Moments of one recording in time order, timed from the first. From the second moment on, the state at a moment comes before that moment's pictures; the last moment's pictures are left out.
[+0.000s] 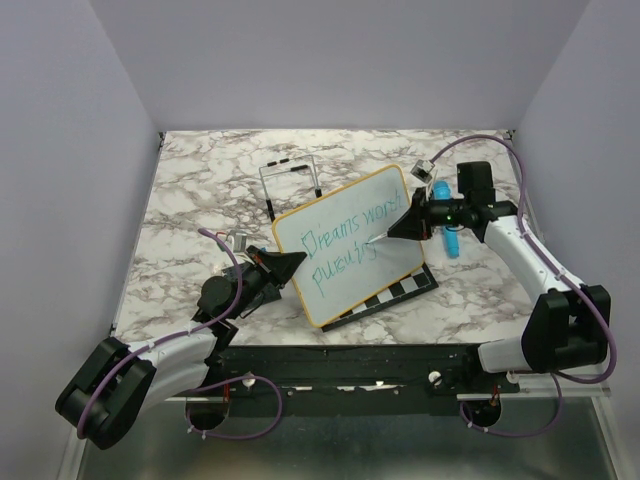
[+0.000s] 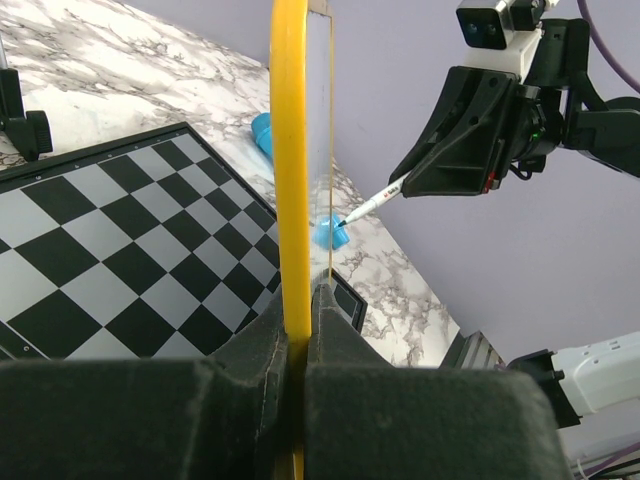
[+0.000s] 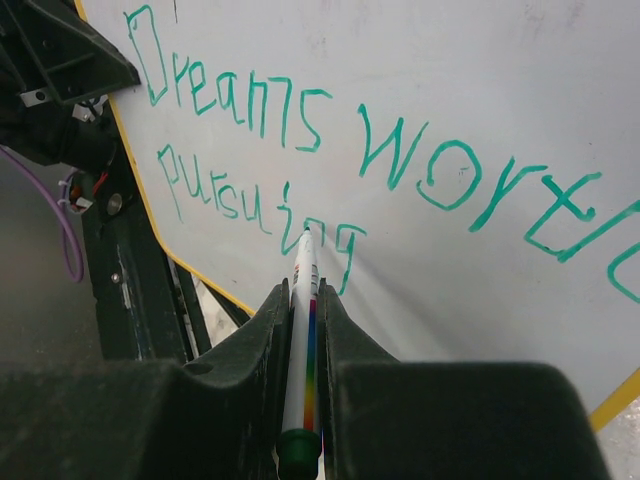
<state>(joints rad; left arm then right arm) -0.57 1.00 0.07 1.11 0.17 -0.78 0.15 1.39 1.04 -0.46 -1.04 -0.24</state>
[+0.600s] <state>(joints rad) -0.57 1.00 0.07 1.11 0.17 -0.78 0.15 1.43 1.04 -0.44 -1.03 -0.23</state>
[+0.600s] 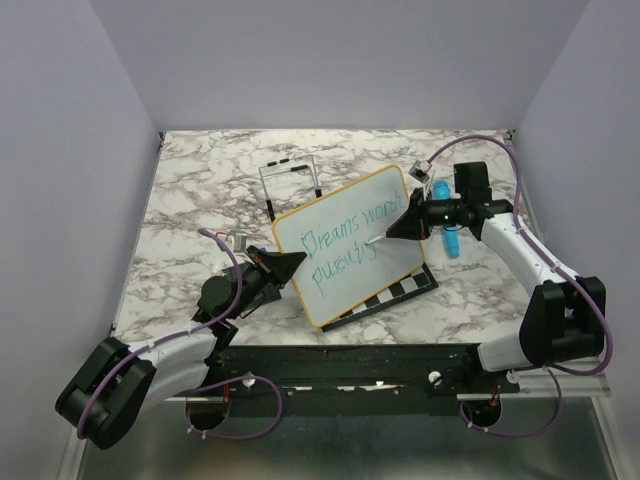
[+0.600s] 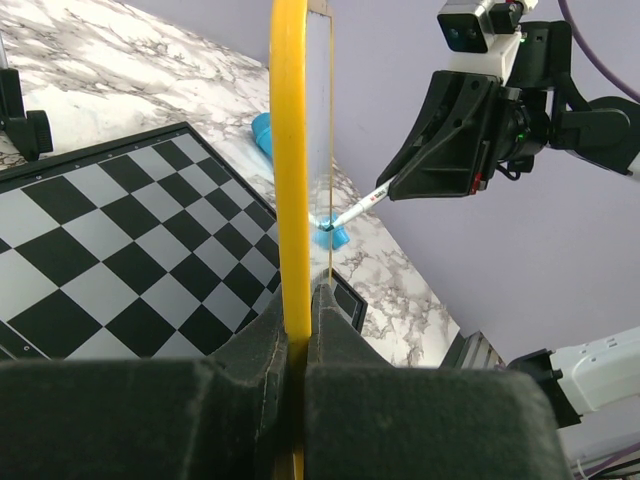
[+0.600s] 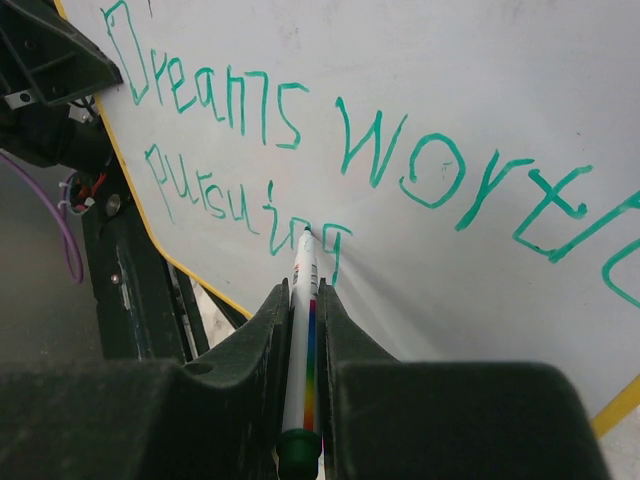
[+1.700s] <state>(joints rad) -0.57 1.00 0.07 1.11 0.17 -0.78 0.15 1.44 1.02 -0.53 -1.01 -0.32</state>
